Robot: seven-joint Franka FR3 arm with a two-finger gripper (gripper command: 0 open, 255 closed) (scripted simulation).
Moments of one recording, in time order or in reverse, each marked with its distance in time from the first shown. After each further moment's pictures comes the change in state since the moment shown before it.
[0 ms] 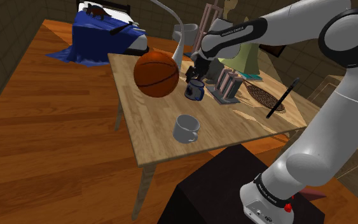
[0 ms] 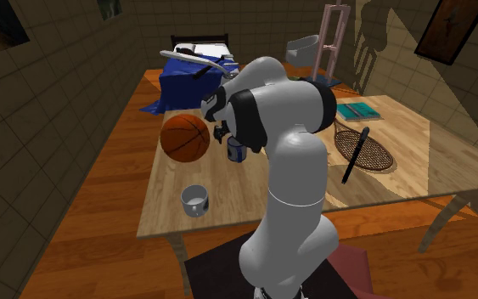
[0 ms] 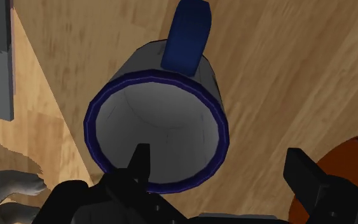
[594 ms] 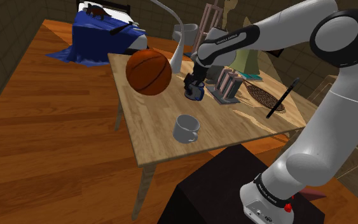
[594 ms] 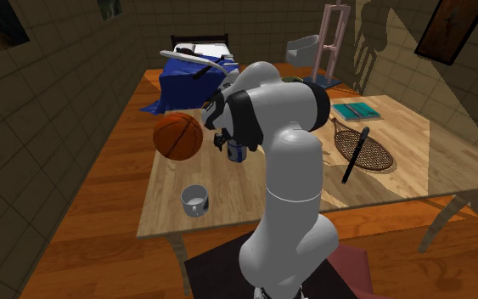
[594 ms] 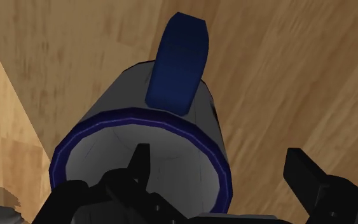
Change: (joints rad) arm -0.001 0.050 0.004 -0.032 0.016 0.049 -0.006
